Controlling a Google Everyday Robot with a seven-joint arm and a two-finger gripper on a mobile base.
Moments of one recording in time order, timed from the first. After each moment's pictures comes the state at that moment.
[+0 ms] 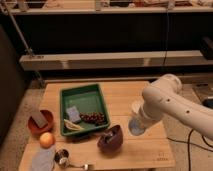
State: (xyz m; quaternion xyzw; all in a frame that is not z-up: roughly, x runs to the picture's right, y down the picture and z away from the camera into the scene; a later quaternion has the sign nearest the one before) arm 0.169 0.138 0.647 -0.19 -0.24 -0.72 0.62
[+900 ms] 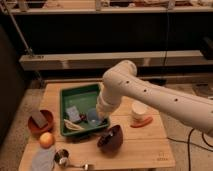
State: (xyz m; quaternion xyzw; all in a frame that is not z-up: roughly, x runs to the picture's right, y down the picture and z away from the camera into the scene) arm -0.031 0.116 0.663 -0.08 -0.36 -0.74 0.56
